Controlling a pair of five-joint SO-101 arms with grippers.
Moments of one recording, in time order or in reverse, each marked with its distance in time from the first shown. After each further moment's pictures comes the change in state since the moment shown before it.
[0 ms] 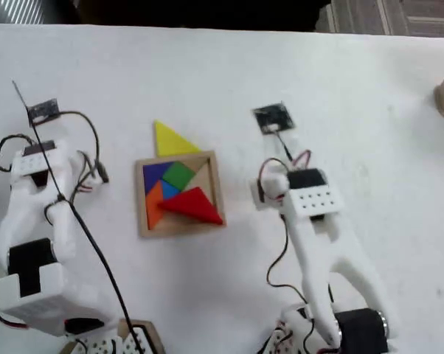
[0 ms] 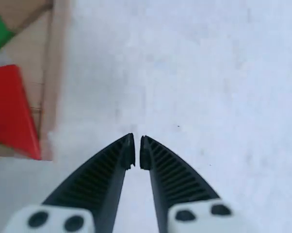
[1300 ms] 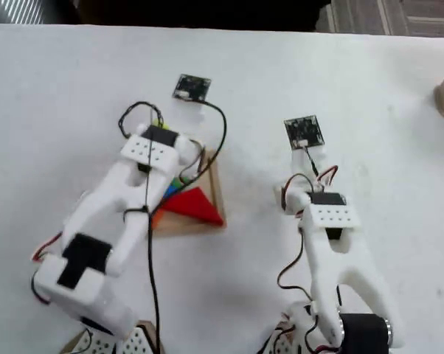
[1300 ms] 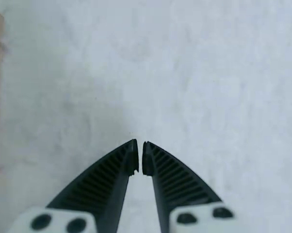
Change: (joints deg) left arm 36.5 1.2 -10.9 1.2 -0.8; right arm 9.5 -1.5 12.7 -21.0 6.9
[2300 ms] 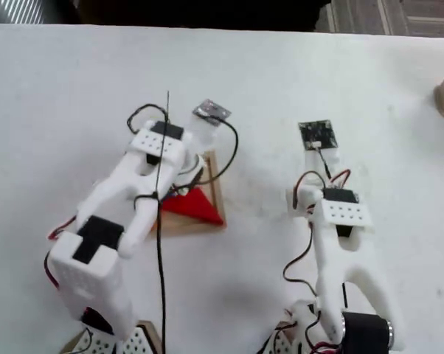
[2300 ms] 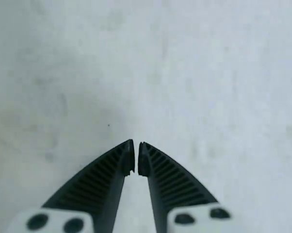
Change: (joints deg) left arm -0.4 10.5 -6.5 12.0 -20.3; right arm 4.8 0.0 -2.5 9.7 -1.1
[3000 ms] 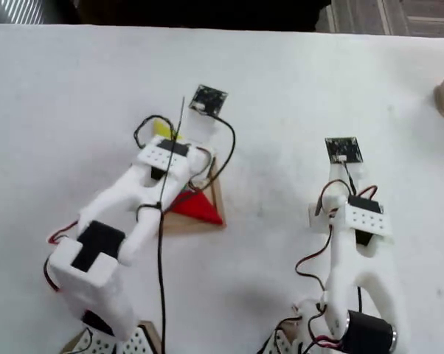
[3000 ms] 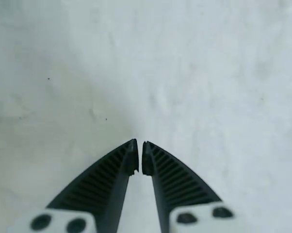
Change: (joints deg) left arm 2.5 -2.9 10.3 -28.7 15.2; right arm 10.8 0.0 2.4 4.3 8.1
